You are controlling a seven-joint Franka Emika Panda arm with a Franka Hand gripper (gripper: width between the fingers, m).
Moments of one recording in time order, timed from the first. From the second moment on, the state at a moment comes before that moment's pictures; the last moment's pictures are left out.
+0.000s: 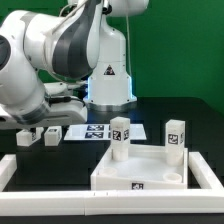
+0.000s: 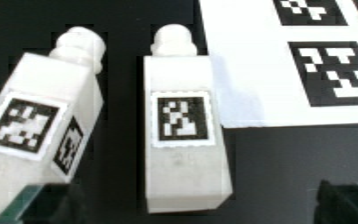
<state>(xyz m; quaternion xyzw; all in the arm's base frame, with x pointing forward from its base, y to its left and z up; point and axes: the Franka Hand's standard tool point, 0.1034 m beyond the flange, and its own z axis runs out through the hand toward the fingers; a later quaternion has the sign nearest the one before) 0.388 -0.155 0.036 -0.91 0.03 0.40 0.06</state>
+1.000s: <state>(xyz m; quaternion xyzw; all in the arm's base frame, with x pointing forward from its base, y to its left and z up) 0.358 -0.147 0.009 -0.90 0.03 0.44 0.07</state>
